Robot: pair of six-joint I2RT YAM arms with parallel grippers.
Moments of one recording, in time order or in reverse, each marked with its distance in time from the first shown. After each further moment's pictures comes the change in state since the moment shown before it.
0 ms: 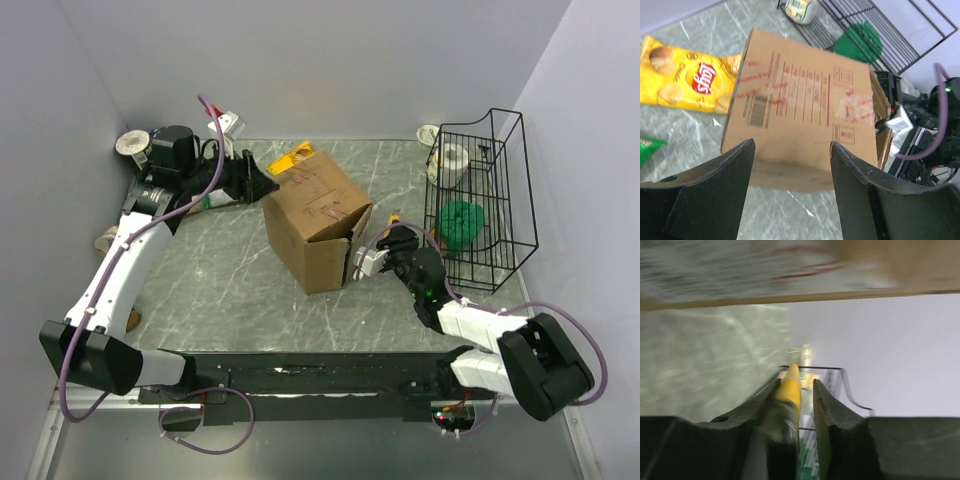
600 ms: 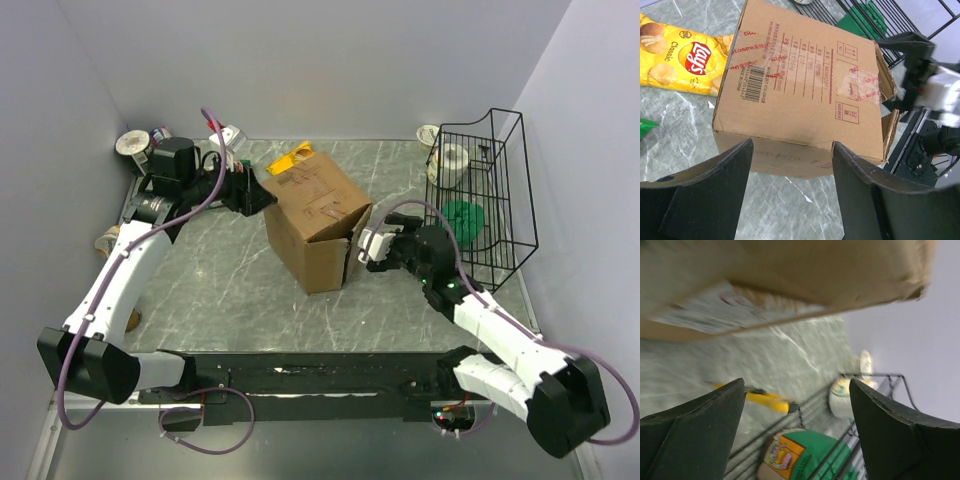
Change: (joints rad) left arm 0.002 -0.053 -0.098 -0.030 -0.002 0.031; right arm -0.002 -0.162 0.233 -0.607 -0.108 0.325
